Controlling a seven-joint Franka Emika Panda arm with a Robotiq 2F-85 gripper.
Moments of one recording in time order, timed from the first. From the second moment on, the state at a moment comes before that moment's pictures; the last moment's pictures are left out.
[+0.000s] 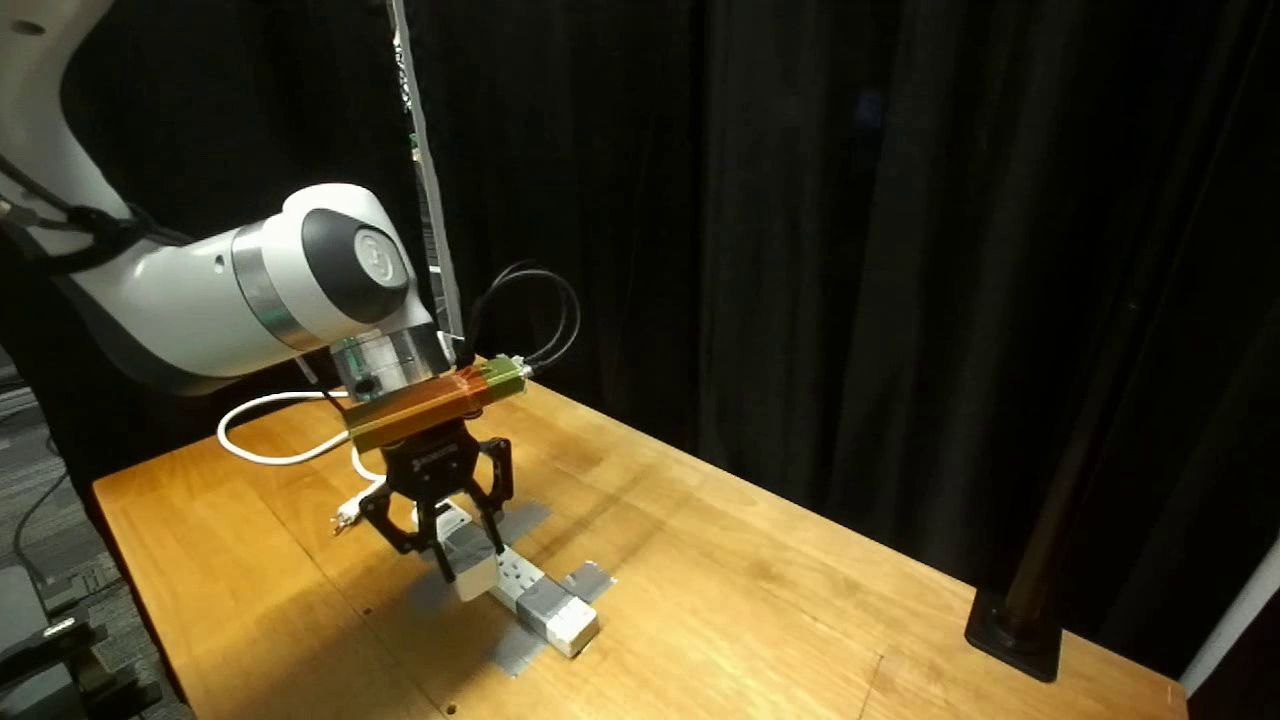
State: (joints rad) arm -0.03 0.37 0.02 -2.38 -0.90 2.51 -0.54
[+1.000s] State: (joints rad) arm -0.04 0.38 0.04 -2.27 -0.79 2.51 -0.77
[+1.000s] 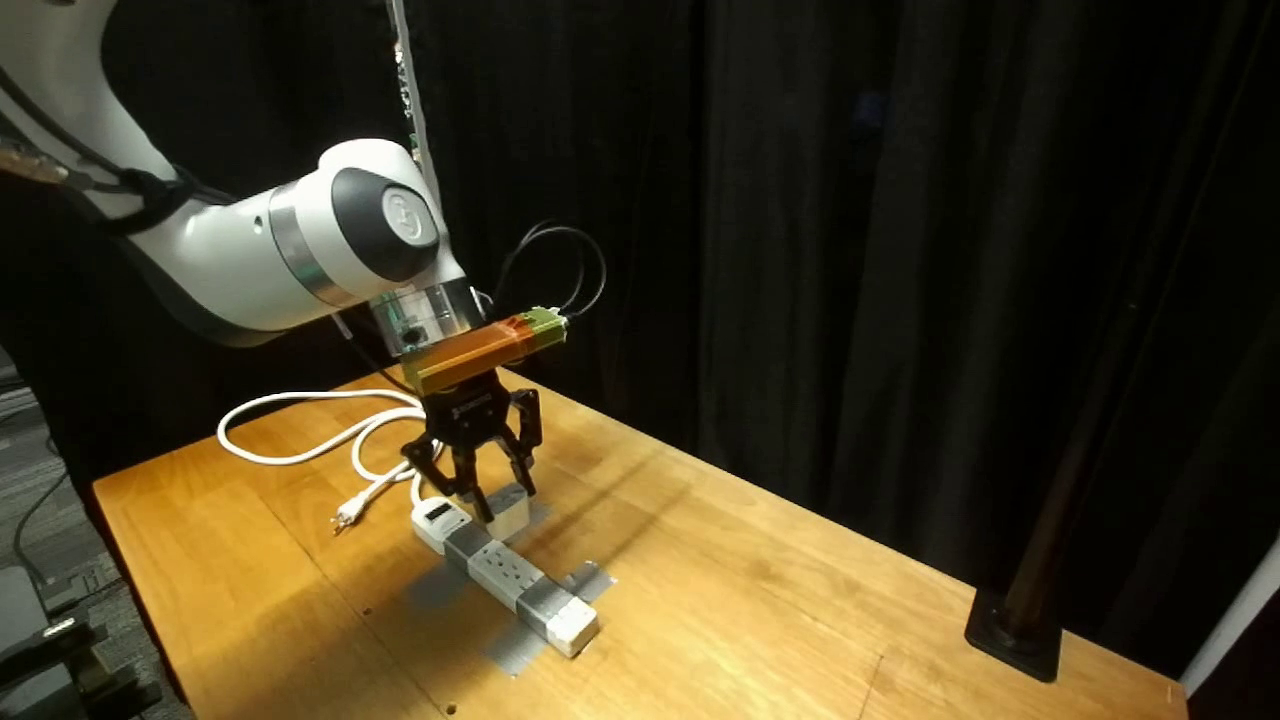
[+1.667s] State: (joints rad) arm -0.04 0.49 0.03 -2.17 -0.76 2.51 -0.84
